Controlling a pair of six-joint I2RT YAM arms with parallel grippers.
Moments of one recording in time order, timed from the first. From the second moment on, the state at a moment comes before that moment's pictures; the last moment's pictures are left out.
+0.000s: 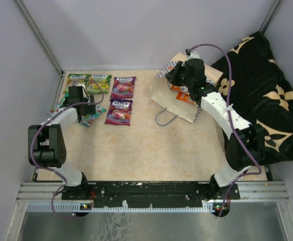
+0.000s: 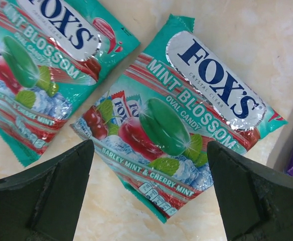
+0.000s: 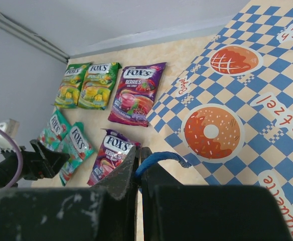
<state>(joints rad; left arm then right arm) 0.02 1.62 1.01 -0.16 -0.25 -0.03 0.36 1.61 1.39 -0.07 -0.13 0.57</state>
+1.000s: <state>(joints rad) 0.02 1.91 1.32 -0.41 -0.27 -0.43 0.36 1.61 1.39 -0.07 -0.14 0.57</state>
